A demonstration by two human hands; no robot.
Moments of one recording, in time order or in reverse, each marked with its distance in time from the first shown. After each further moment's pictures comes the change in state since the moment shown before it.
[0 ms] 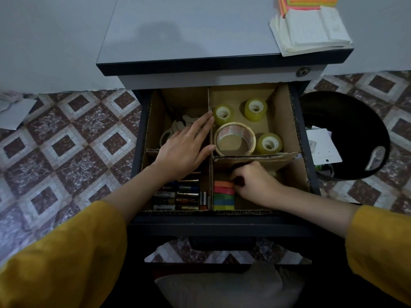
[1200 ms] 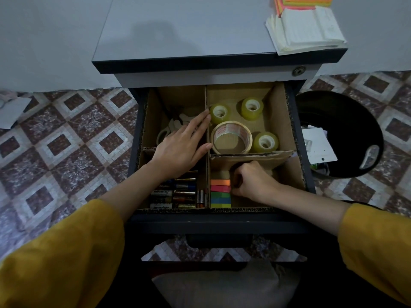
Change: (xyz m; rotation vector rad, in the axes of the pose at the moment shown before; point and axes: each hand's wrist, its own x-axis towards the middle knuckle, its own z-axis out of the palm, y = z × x) left_hand -0.001 0.001 -0.002 -0.022 0.013 0.000; right_hand -0.002 0.000 -0.001 0.023 -0.014 0.099
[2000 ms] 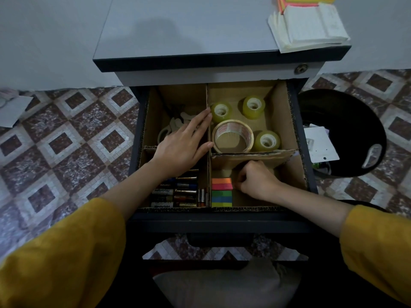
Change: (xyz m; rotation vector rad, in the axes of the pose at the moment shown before) left_hand 0.000 0.000 0.000 0.008 -0.001 0.004; right_hand 0.005 0.003 0.001 0.016 -0.029 0.203
